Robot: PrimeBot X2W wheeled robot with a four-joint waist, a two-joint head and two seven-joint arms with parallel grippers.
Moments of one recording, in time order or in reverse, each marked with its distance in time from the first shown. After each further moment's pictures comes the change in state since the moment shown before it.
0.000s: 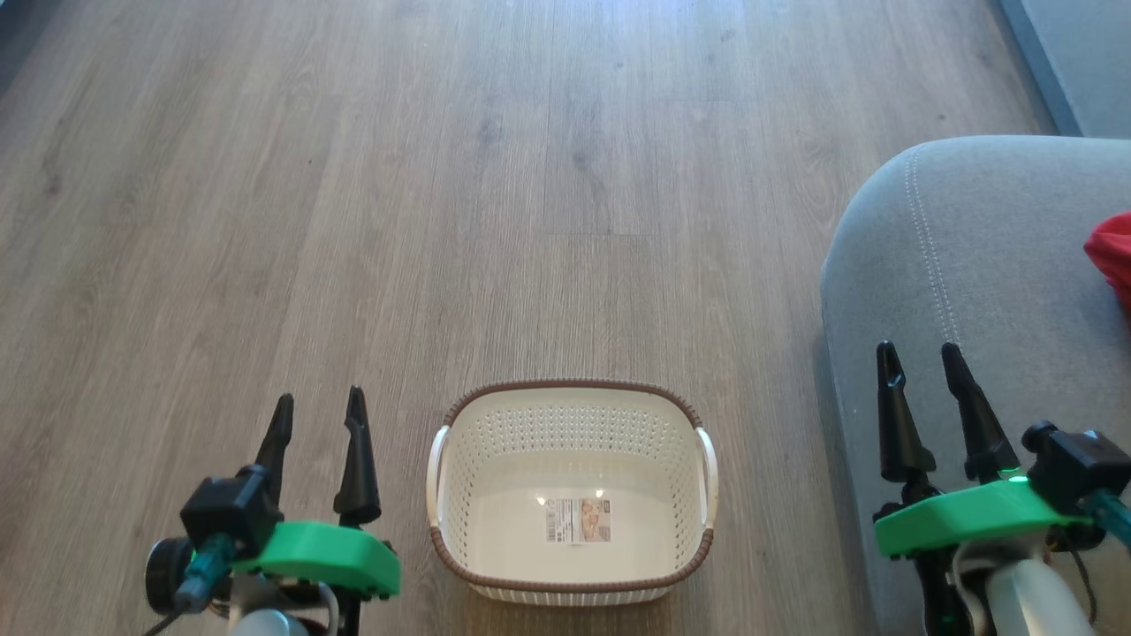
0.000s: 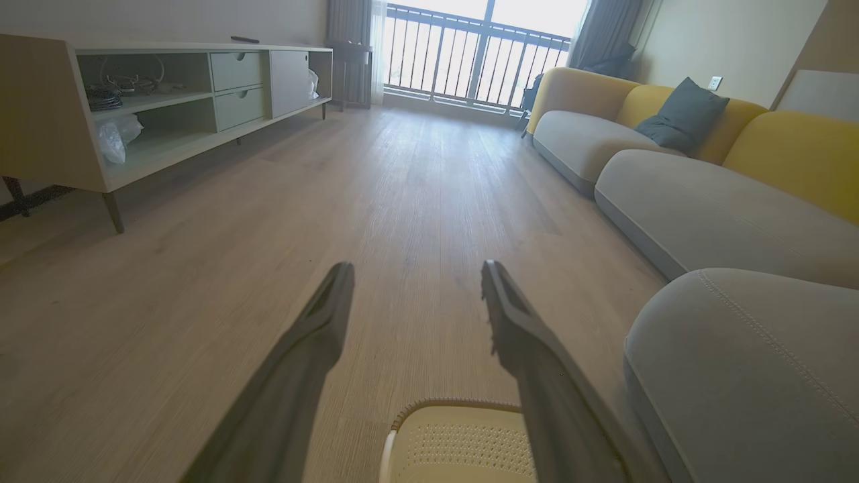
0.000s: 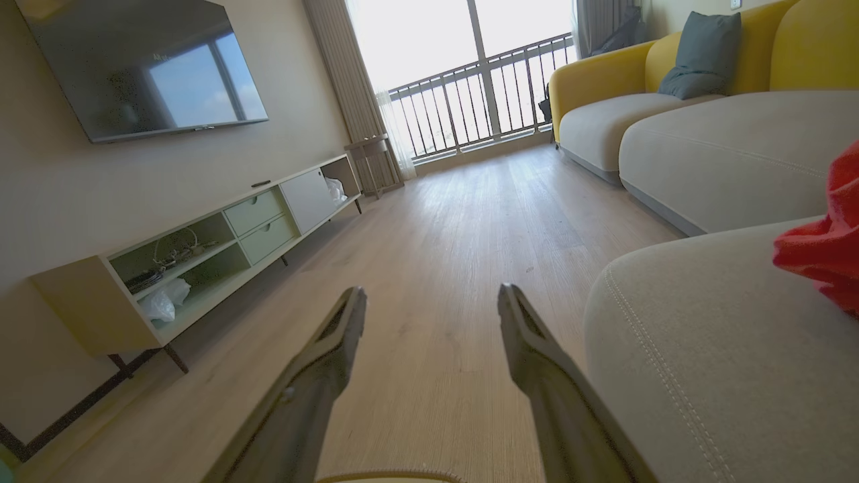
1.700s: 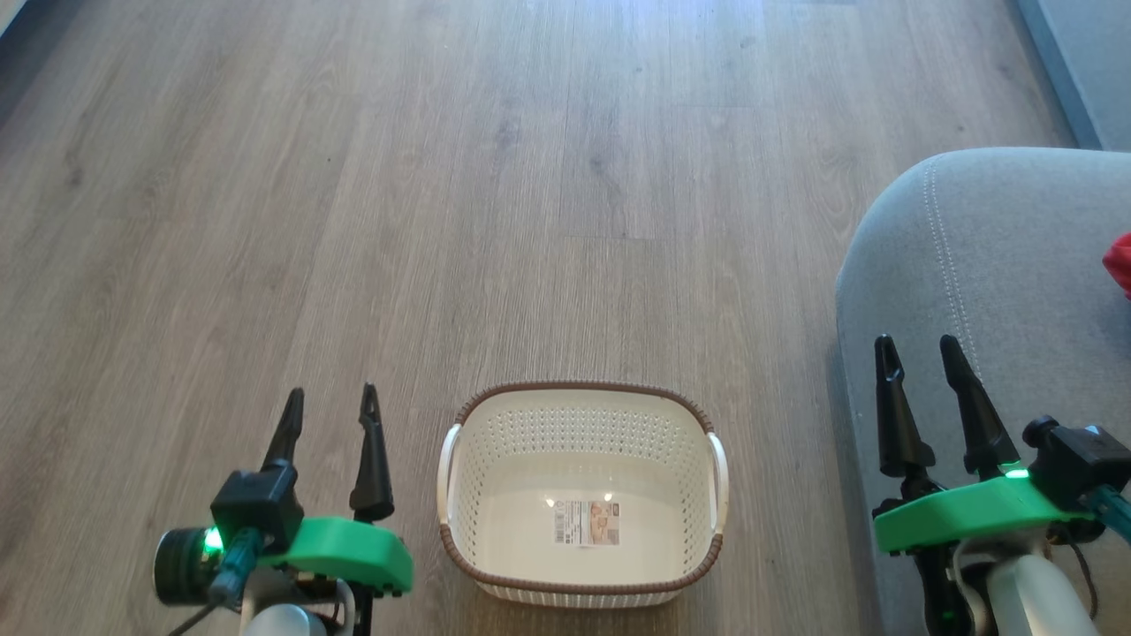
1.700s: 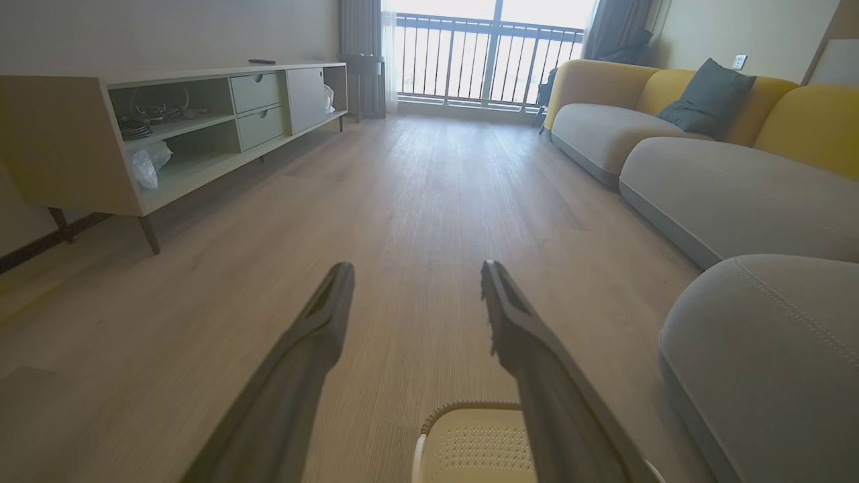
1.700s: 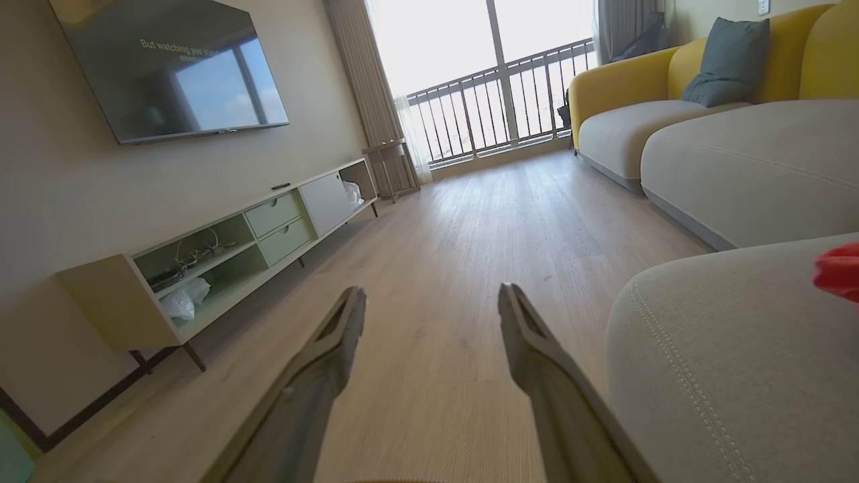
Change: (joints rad) left arm -0.015 0.001 -0.033 0.011 0.079 0.054 0.000; right arm -0.004 -0.007 0.011 -0.016 0.005 0.000 0.000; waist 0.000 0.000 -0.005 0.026
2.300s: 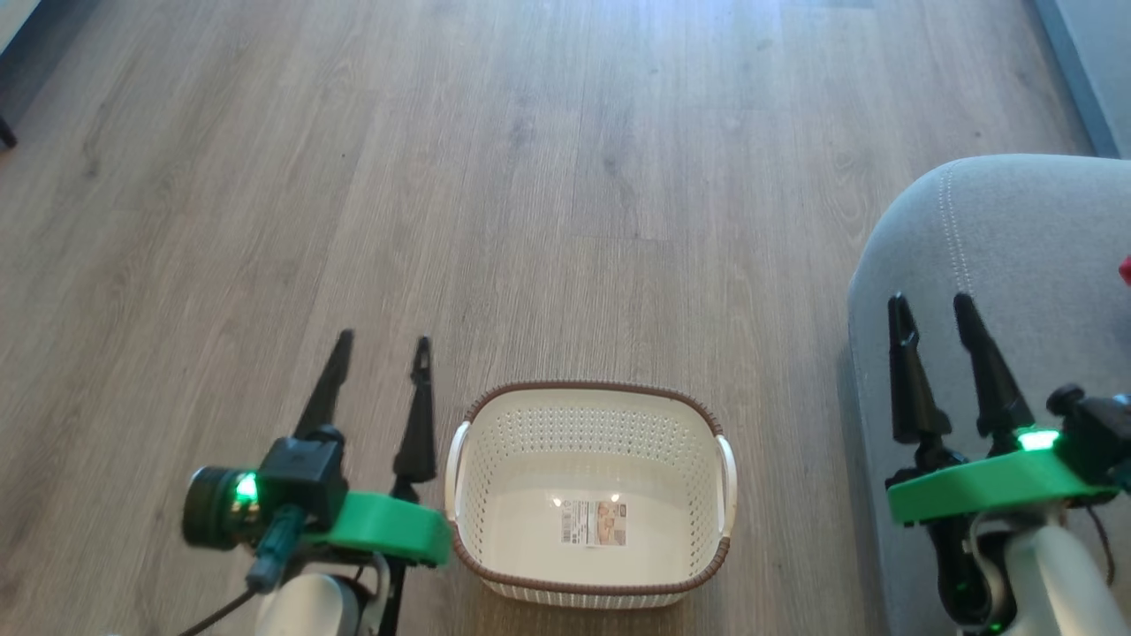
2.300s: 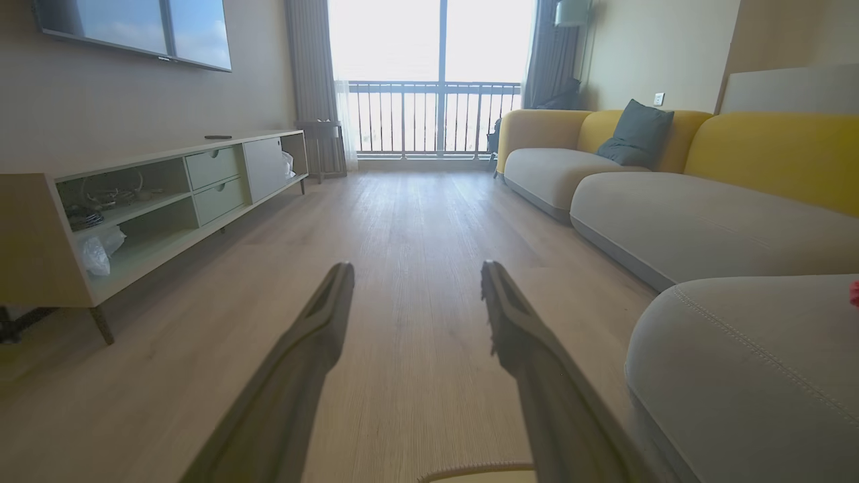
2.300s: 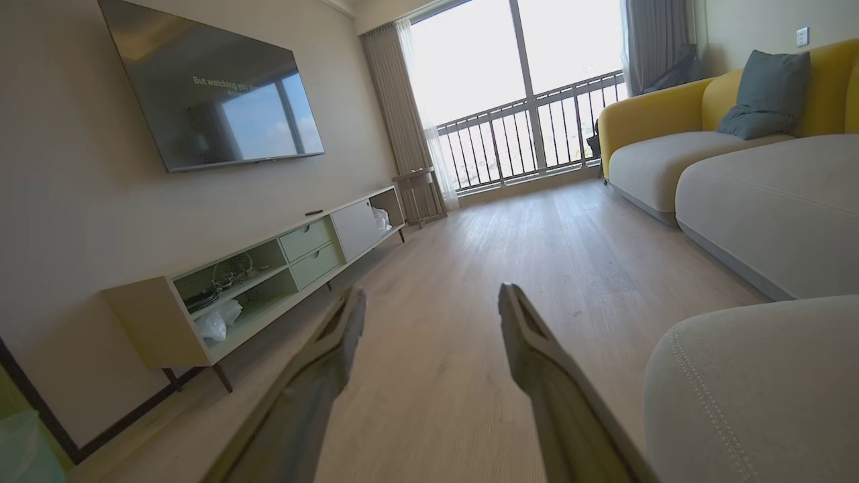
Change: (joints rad) left arm -0.058 0.001 -0.089 -0.092 0.068 -0.027 0.000; right arm -0.046 -0.054 0.029 -0.053 0.065 0.000 0.000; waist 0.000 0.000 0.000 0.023
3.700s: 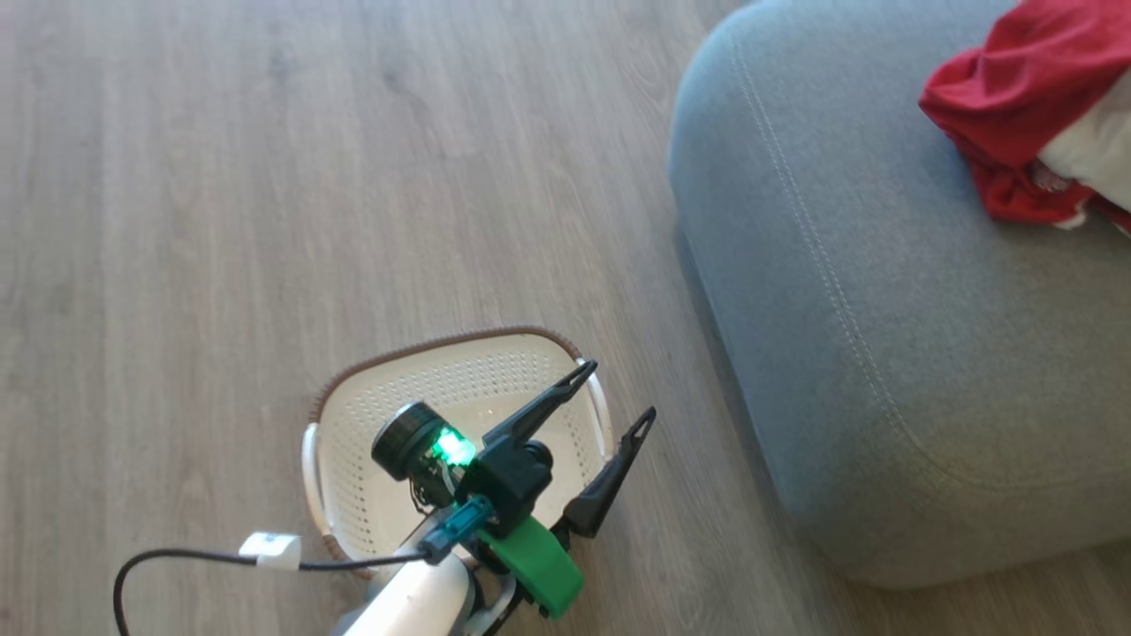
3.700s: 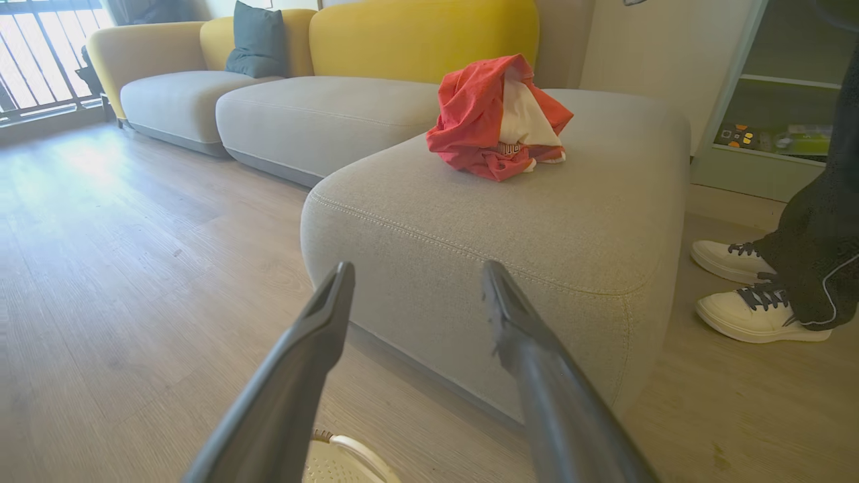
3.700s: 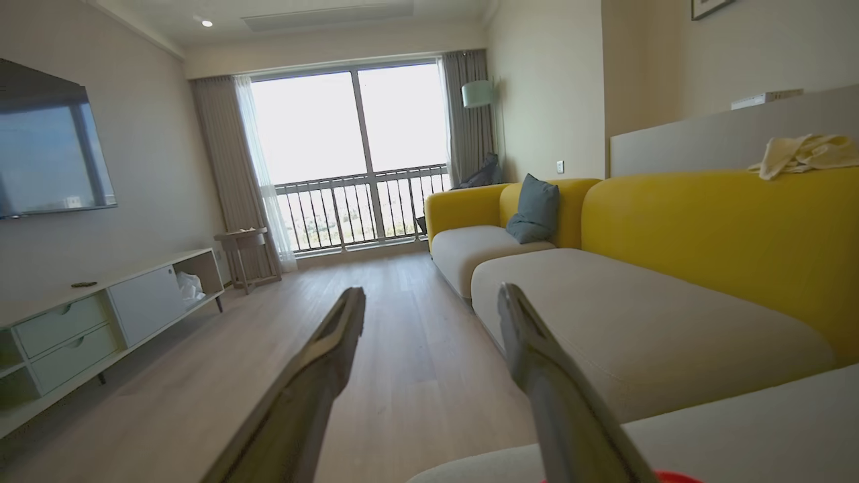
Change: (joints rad) left arm -0.188 0.021 -0.334 0.182 0.029 -0.276 0.000; right arm -0.907 -0.381 0.234 0.643 0.304 0.000 0.013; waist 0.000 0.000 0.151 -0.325
